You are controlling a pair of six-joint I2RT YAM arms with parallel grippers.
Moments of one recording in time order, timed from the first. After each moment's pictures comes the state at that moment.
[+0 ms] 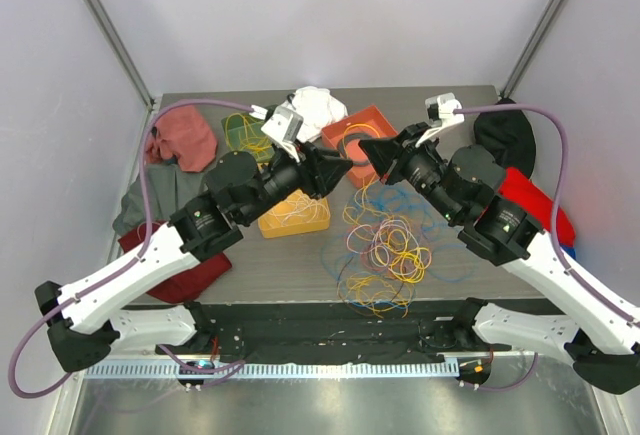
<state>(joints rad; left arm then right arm) -0.97 1.11 1.20 -0.05 -0.09 -0.34 0.84 0.96 1.21 -0.19 0.23 0.38</state>
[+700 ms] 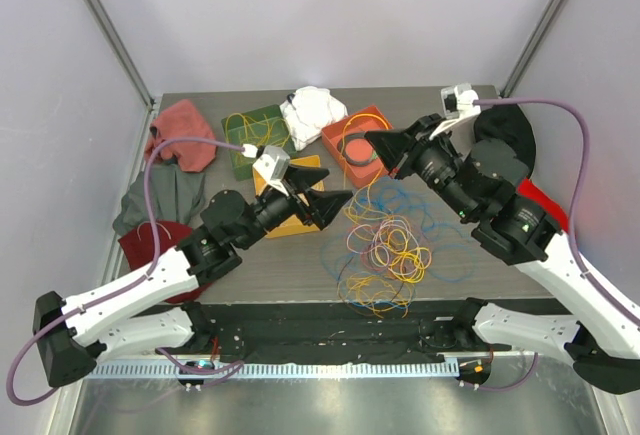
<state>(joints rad) -0.97 0.98 0.84 0.32 -0.02 -0.32 0.84 0.96 1.29 -0.25 0.21 0.39</state>
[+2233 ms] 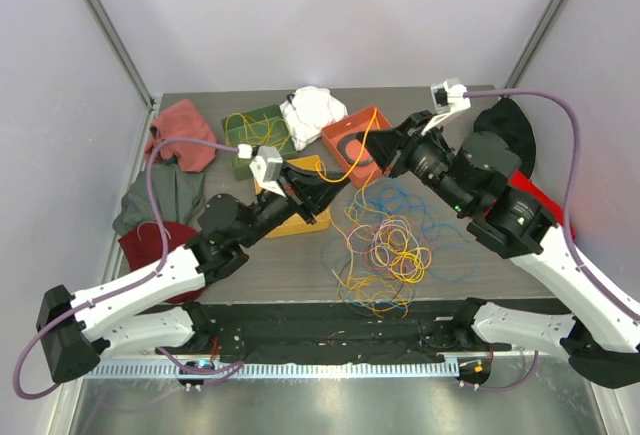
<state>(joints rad) -0.97 0.99 0.79 0.59 0.05 -0.33 0.84 1.00 1.37 -0.30 0.17 0.42</state>
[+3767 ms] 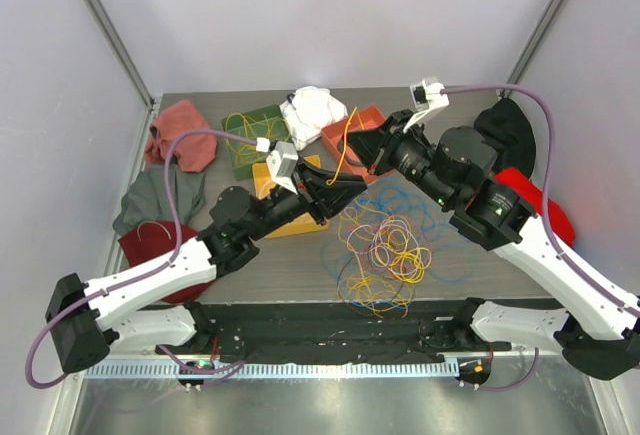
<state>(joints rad) -0.97 1.09 0.83 0.64 0.19 -0.40 0.84 1.07 1.35 -0.24 0.13 0.45</state>
